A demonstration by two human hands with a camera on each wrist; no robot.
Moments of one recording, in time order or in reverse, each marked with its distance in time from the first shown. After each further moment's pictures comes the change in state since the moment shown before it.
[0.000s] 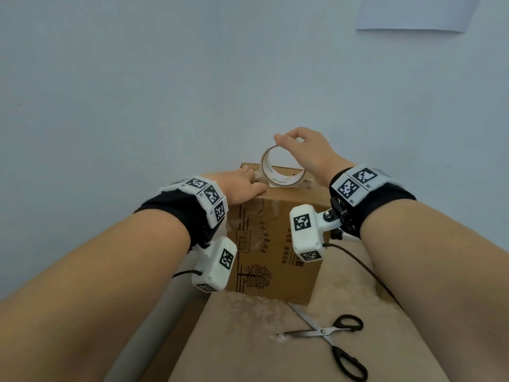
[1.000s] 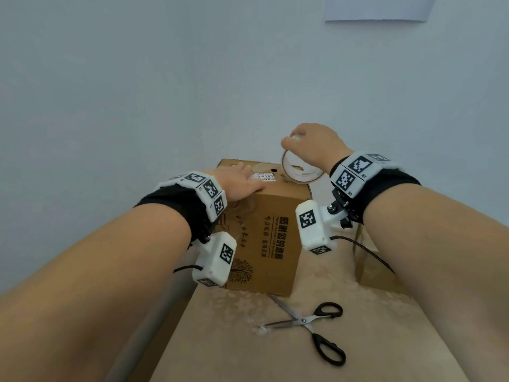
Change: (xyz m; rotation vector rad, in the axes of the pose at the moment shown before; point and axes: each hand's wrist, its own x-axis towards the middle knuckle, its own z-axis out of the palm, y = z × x) left_hand 0.024 0.032 0.007 0.089 0.008 0.046; right_hand -0.002 0.023 -0.054 -0.583 0.041 0.038
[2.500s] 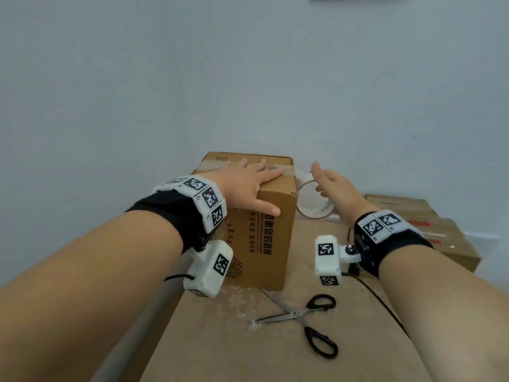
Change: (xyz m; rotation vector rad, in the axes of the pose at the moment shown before) left_hand -0.015 0.043 0.003 0.166 -0.051 0.232; right_hand -0.054 0.101 0.056 0.729 -0.052 0.261
